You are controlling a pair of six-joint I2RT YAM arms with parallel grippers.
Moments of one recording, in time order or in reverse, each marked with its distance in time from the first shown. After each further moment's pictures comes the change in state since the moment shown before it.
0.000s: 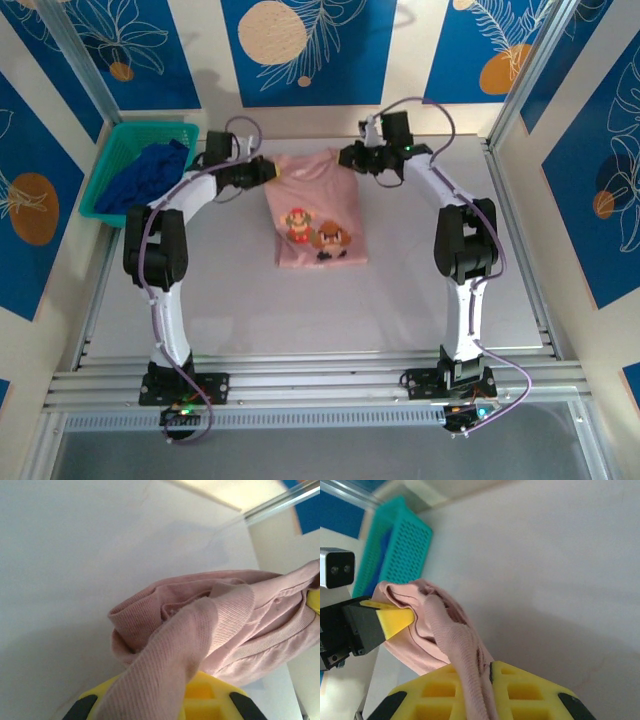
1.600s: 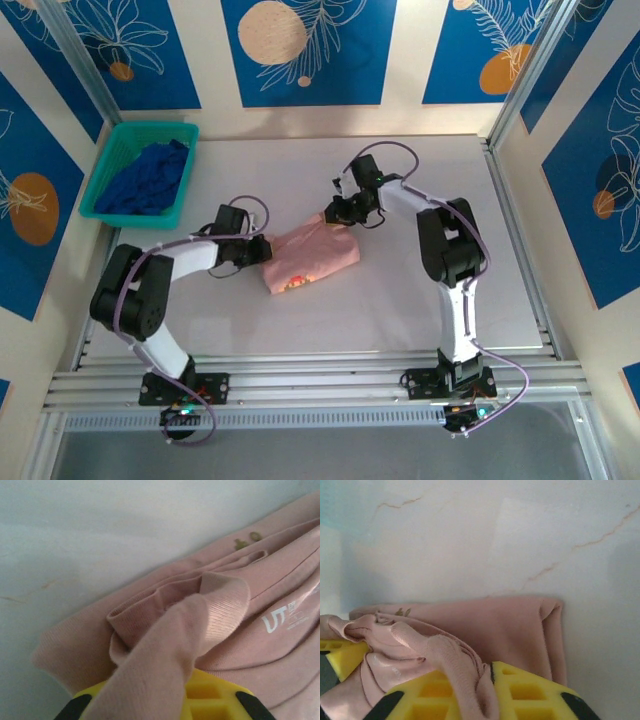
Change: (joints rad) left arm -0.151 -0.393 -0.846 0.110 -0.346 -0.096; right arm 0.146 0.043 -0.274 -0.148 0.094 -0.169
